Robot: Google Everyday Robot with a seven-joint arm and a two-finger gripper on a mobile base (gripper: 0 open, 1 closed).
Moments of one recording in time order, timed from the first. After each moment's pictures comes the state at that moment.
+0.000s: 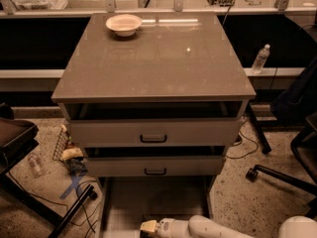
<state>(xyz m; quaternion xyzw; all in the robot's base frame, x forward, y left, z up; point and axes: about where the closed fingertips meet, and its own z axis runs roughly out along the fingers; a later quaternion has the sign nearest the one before) 0.425 0.051 0.209 0.10 0.84 0.53 0.08</state>
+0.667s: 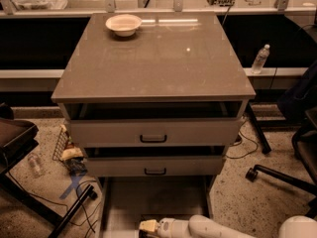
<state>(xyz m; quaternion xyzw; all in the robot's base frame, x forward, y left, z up) 0.424 0.053 0.210 0.10 0.84 0.53 0.08</state>
